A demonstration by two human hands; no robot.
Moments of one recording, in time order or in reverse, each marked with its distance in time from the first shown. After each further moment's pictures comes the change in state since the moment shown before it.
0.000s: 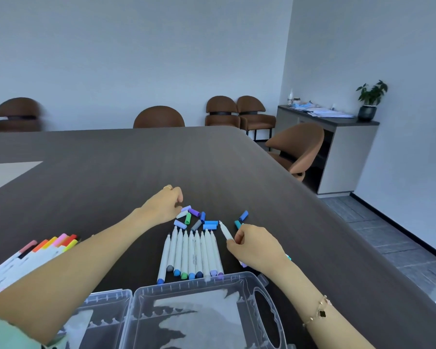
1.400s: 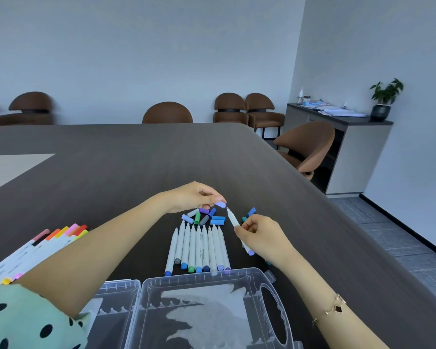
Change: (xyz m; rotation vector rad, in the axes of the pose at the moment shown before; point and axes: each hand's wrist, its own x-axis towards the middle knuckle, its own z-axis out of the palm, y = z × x) left_hand 0.004 0.041 -0.009 -0.658 -0.327 0.129; right_hand 0.008 0.004 0.002 0.310 0.066 0.031
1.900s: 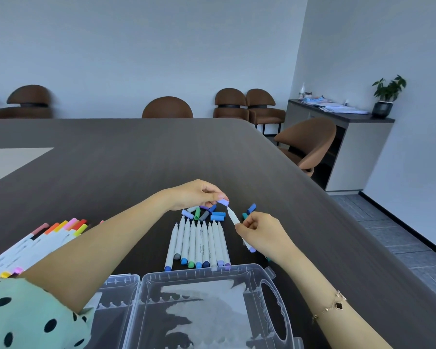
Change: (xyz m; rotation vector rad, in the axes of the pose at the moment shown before) left_hand 0.003 -0.003 0.006 0.010 -0.033 0.009; right_hand 0.000 0.000 0.001 -0.024 -0.002 0.006
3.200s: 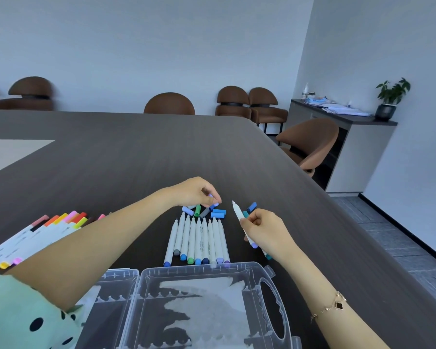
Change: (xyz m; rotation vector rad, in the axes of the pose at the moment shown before) left_hand -0.002 -0.004 -0.002 0.191 0.075 -0.023; right_hand 0.004 0.001 -0.001 0.041 0.019 0.050
